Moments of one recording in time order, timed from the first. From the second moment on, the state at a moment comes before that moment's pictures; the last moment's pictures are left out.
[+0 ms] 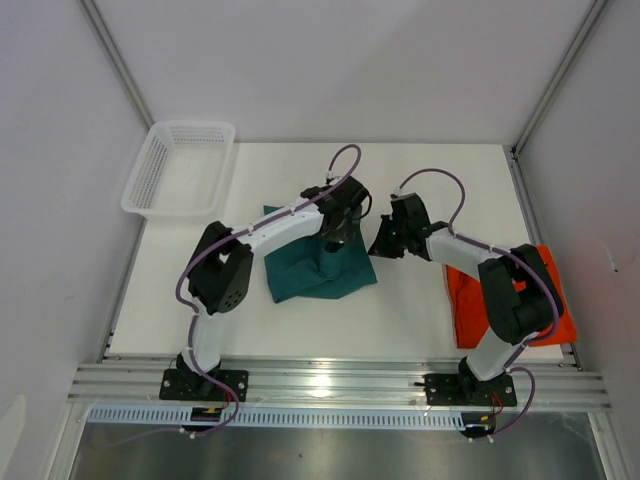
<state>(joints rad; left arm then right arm) -0.77 2.05 1.70 -0.81 -0.38 -0.54 0.44 1.69 0.98 -0.17 -0.19 0.64</state>
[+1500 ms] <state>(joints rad) -0.39 1.99 1.70 -0.47 0.46 -0.25 0.30 1.82 0.95 0.21 -0.60 0.66</state>
